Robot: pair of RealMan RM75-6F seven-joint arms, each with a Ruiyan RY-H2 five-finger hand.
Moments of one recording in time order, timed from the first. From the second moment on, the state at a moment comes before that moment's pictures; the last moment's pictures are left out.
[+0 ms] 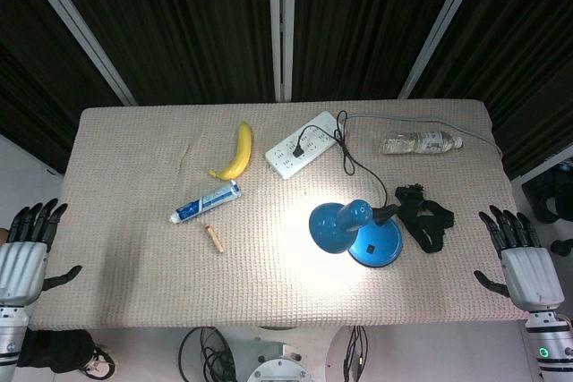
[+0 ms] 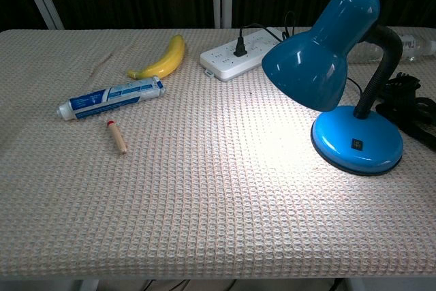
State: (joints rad) left arm -0.10 -1.12 -0.04 -1.62 1.51 1.50 0.08; right arm 0.08 -1.10 0.03 -1.62 -1.54 1.46 -0.10
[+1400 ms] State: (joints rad) left arm -0.11 -1.15 -0.01 -1.62 1.54 1.47 0.11; right arm 0.14 -1.06 -0.05 -1.71 -1.61 1.29 -0.13
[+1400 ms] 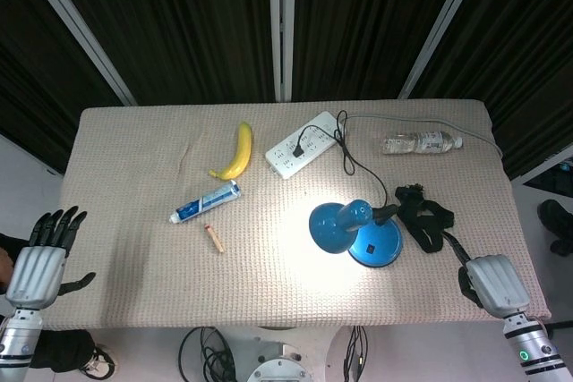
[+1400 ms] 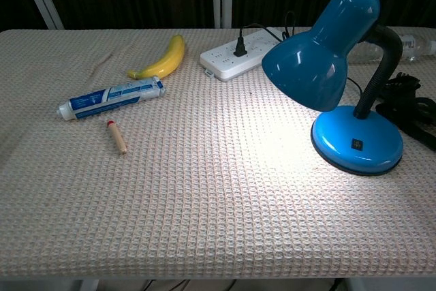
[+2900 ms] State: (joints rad) left arm -0.11 -1.16 -0.01 -1.55 1.50 1.44 0.01; right arm 0.43 -1.25 -0.04 -1.80 -1.20 0.90 -0.57
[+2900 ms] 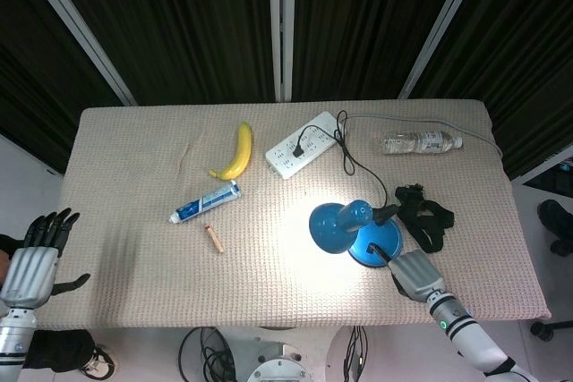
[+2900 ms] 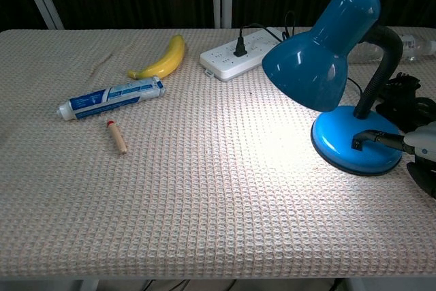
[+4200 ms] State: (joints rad) left arm -0.10 -1.15 -0.02 -1.57 1.53 1.47 0.01; right arm 0.35 -1.14 -0.11 -1.85 -1.35 1.20 -0.47
